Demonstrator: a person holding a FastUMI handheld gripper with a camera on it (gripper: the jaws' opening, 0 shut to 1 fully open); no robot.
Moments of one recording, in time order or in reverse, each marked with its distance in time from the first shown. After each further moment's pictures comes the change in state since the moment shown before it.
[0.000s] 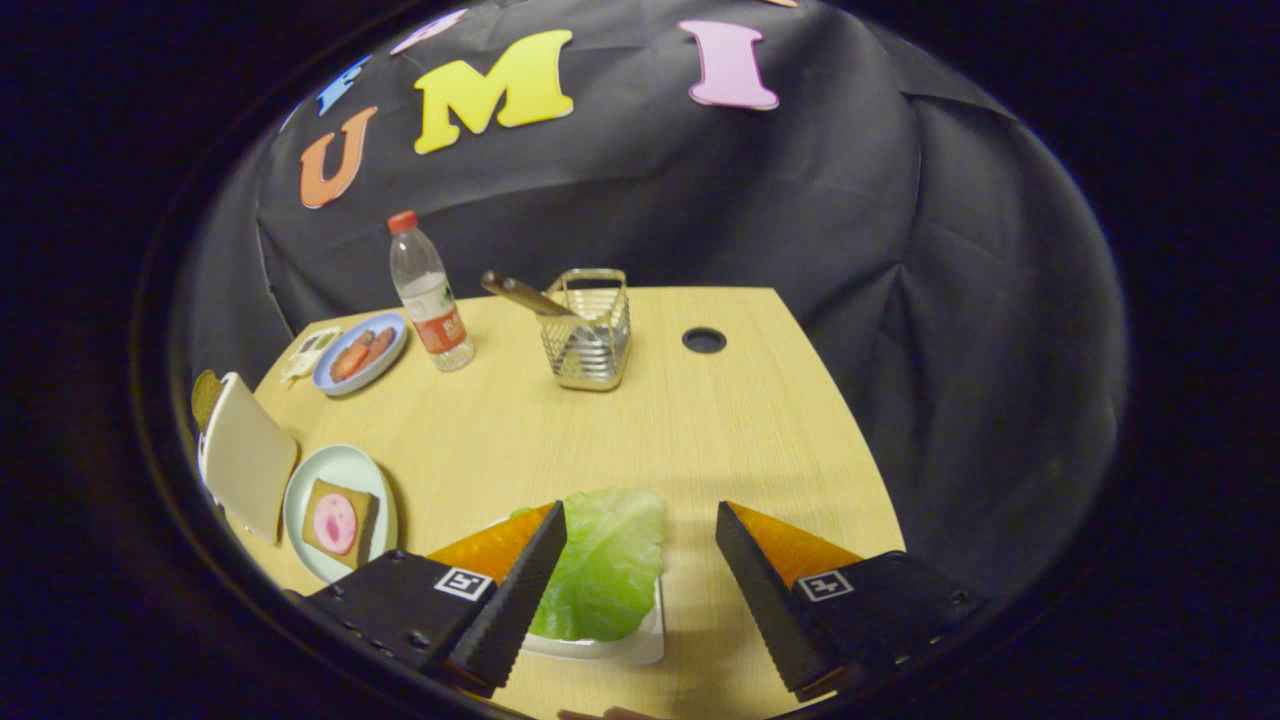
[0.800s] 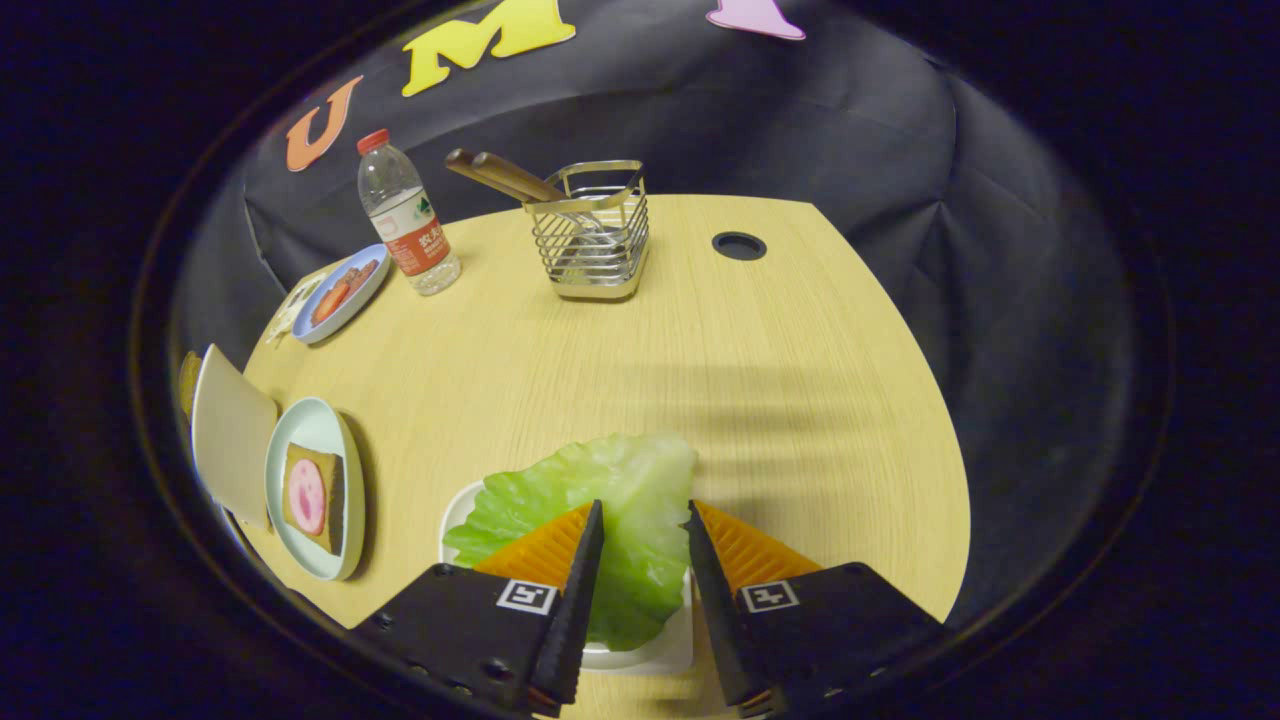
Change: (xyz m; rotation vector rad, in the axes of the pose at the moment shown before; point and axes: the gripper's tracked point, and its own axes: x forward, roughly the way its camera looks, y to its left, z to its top) arm 0.044 0.019 -0.036 -0.024 0.193 0.022
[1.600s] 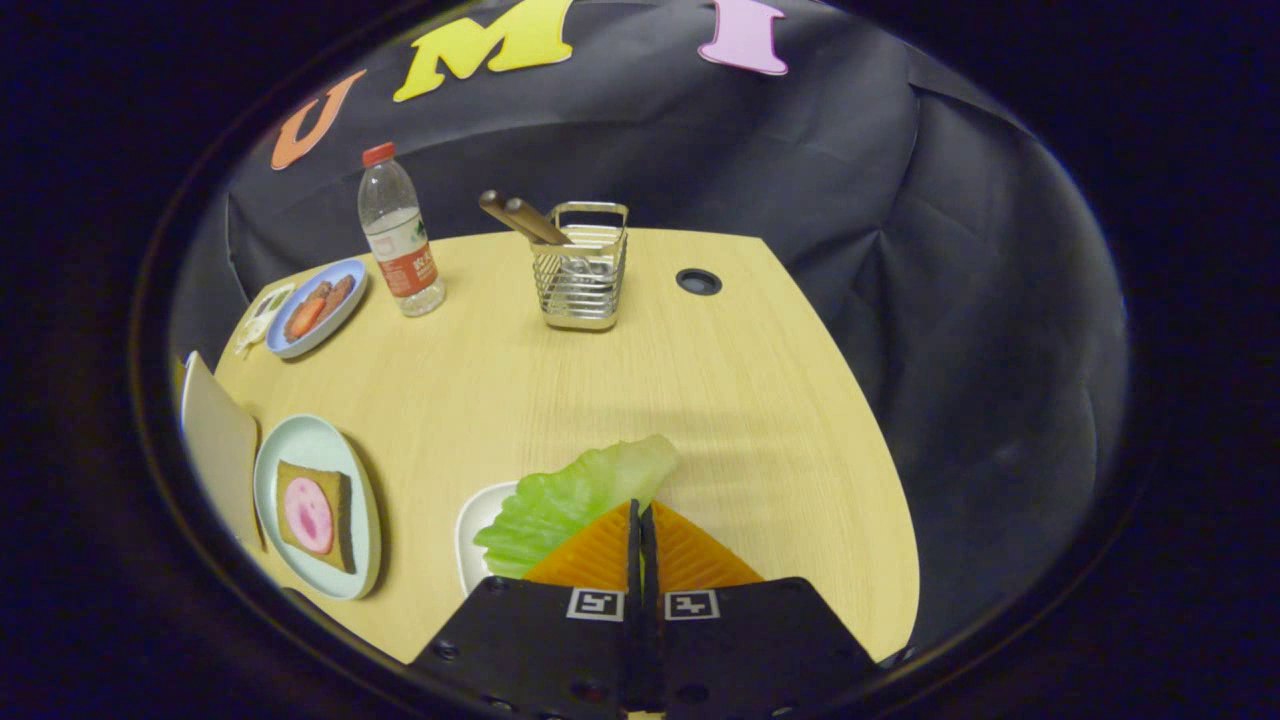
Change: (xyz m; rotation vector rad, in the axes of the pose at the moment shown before) arm -0.056 0.016 0.006 0.033 -0.091 -0.184
